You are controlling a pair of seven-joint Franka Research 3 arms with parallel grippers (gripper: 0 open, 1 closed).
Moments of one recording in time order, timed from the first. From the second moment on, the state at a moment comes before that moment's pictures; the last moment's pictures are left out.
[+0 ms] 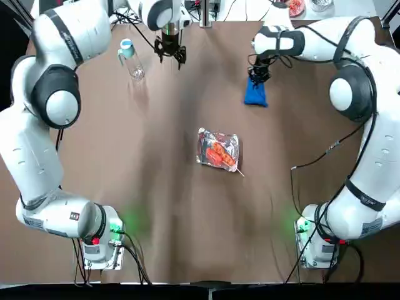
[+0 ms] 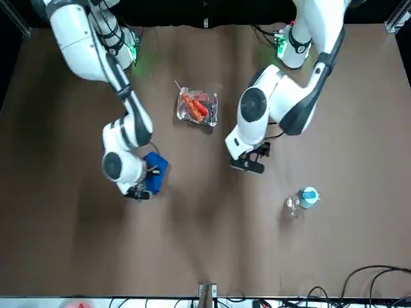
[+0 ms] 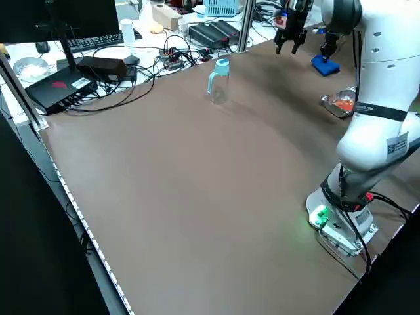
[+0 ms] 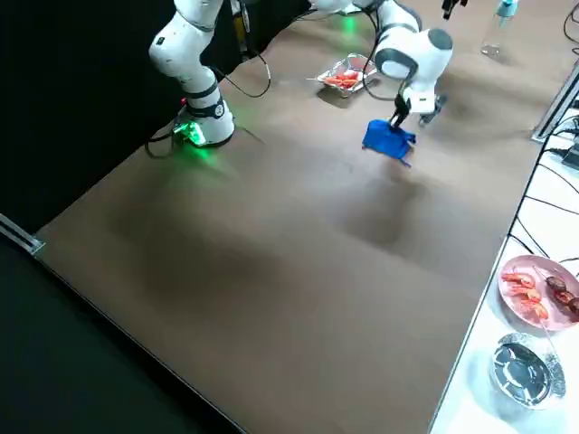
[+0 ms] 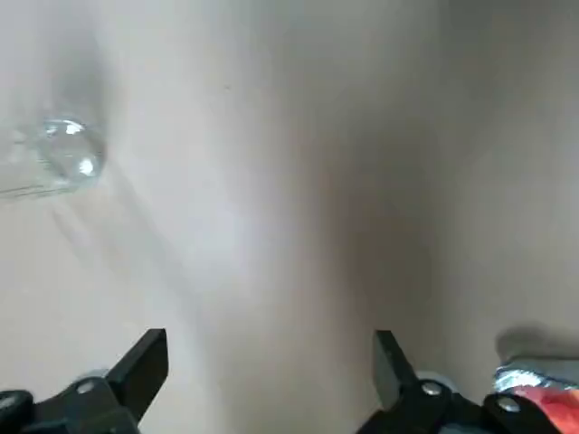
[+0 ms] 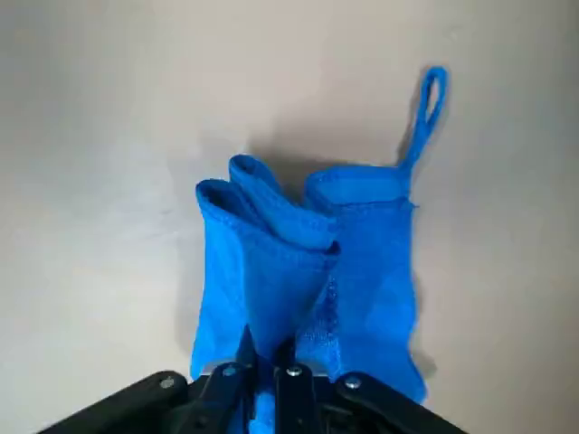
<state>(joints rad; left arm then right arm) -0.18 0.51 -0.52 -1.49 0.33 1.78 -0.49 0.29 0.63 0.11 -1.68 0.15 2.15 0.40</state>
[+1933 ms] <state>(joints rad) -0.10 0.07 -0.15 -1.44 0.07 1.49 -0.14 0.52 0.82 0.08 -1.51 0.19 2.36 0.77</state>
